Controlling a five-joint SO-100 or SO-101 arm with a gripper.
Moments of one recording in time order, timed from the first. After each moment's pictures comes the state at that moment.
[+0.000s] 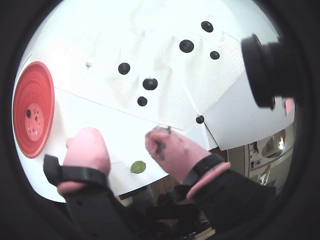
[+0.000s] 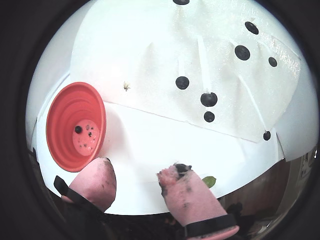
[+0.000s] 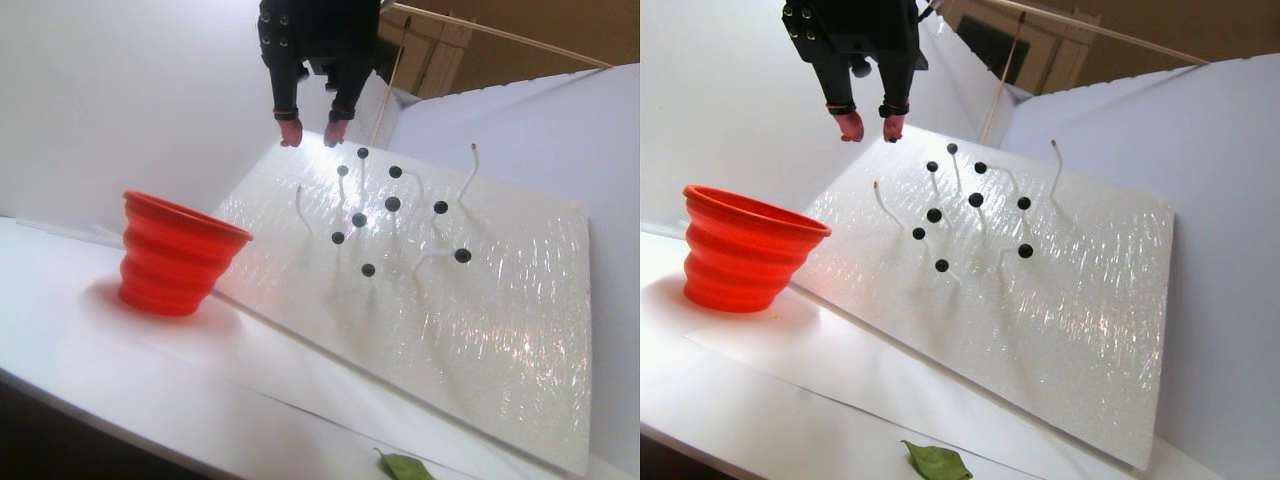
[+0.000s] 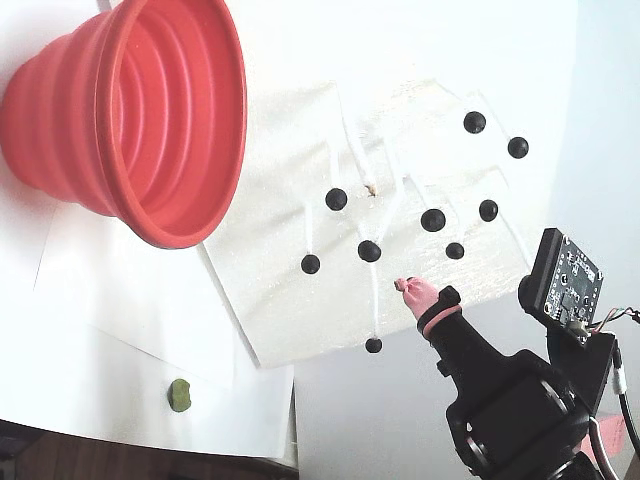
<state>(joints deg) 6.6 123.4 140.5 8.2 -87.3</state>
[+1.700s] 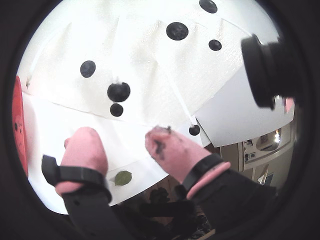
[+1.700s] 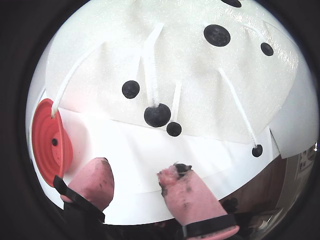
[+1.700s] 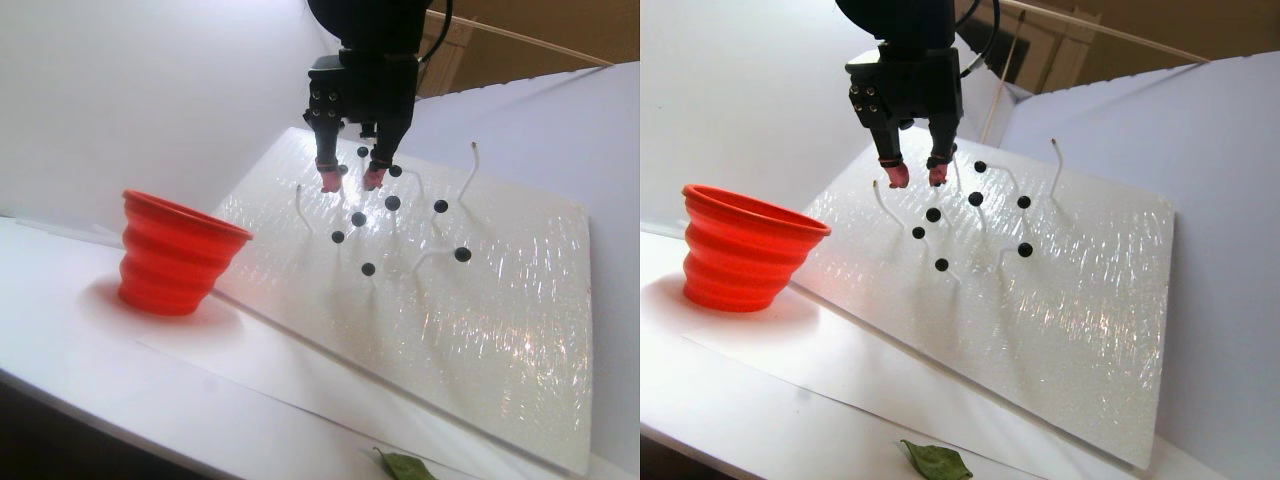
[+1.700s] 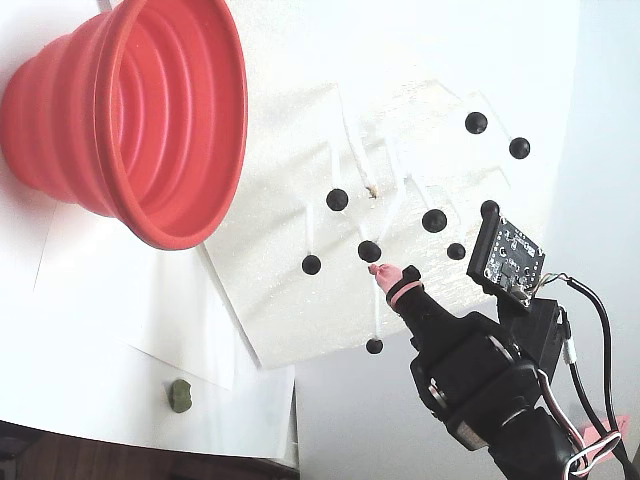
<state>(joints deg) 12.7 101.0 130.8 -1.3 -91.6</state>
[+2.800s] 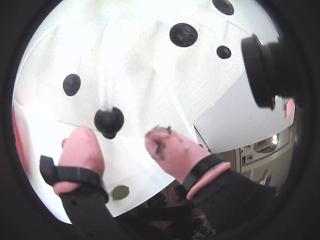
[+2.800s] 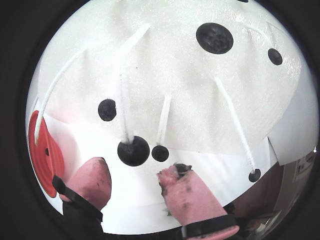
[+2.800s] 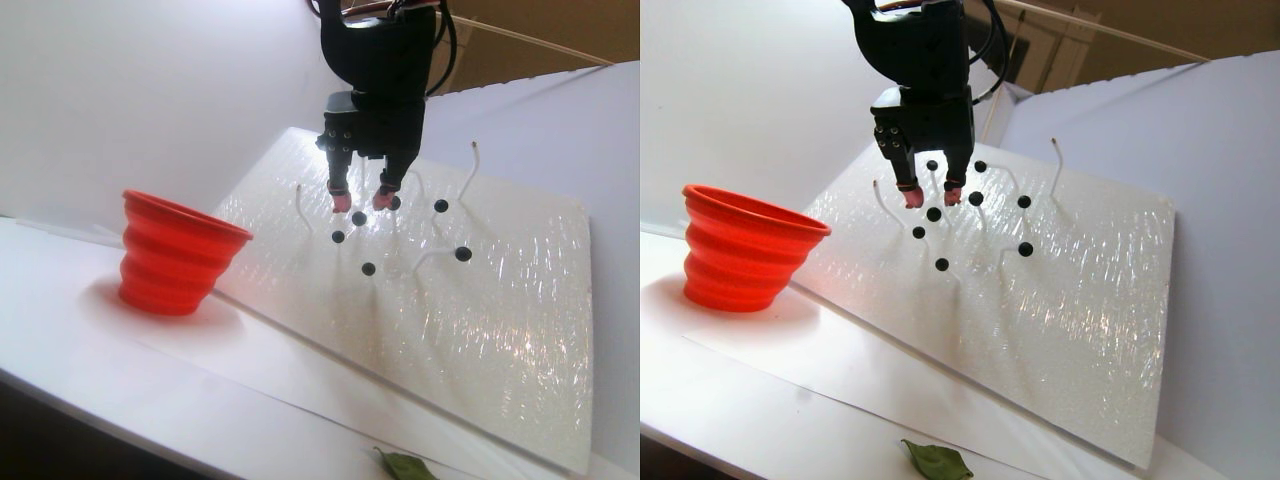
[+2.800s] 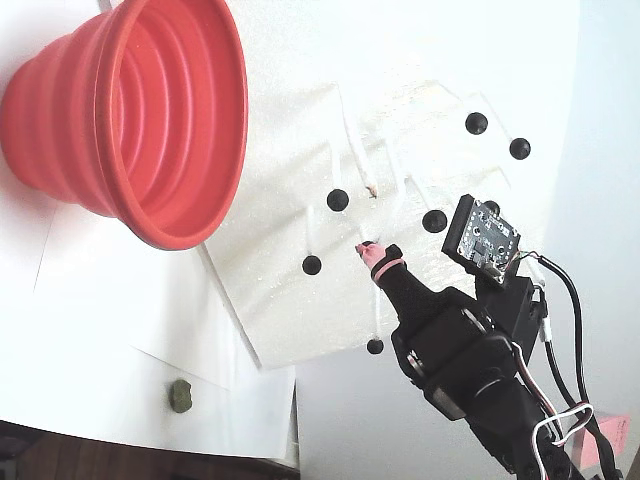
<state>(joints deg) 14.2 88.3 123.0 -8.1 -93.6</state>
